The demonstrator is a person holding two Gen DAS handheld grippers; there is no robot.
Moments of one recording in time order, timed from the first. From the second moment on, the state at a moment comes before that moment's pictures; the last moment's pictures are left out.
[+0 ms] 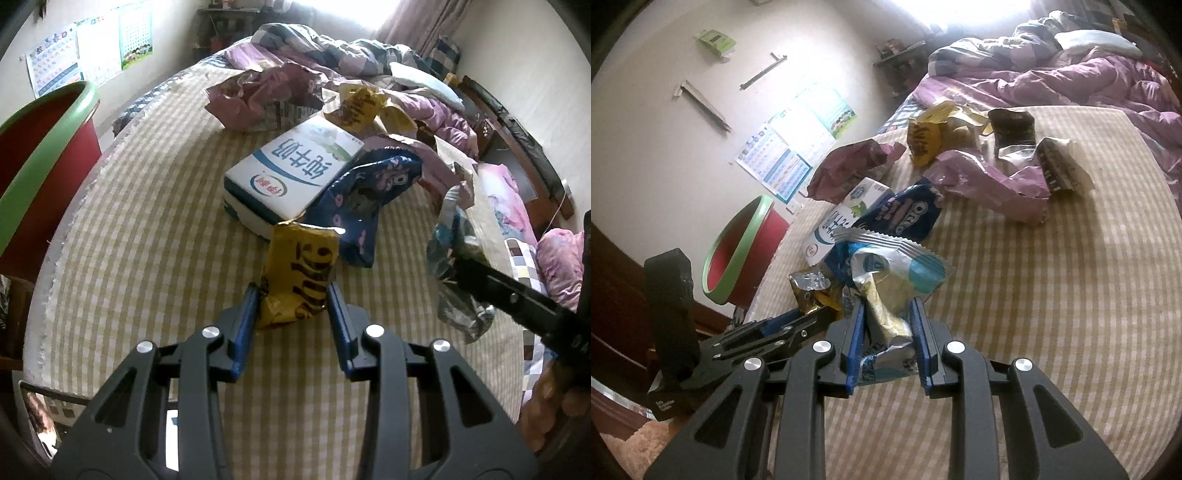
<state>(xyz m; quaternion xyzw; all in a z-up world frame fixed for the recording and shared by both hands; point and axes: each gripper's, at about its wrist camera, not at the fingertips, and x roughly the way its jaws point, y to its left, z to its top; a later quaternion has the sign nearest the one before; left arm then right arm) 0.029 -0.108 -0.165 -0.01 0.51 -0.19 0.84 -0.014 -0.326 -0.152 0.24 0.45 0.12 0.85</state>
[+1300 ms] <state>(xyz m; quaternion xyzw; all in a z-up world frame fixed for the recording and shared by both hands) 0.037 0.029 -0.074 -0.02 0.37 -0.06 0.93 0.036 -0.241 -0.122 0.16 0.44 0.18 0.87</state>
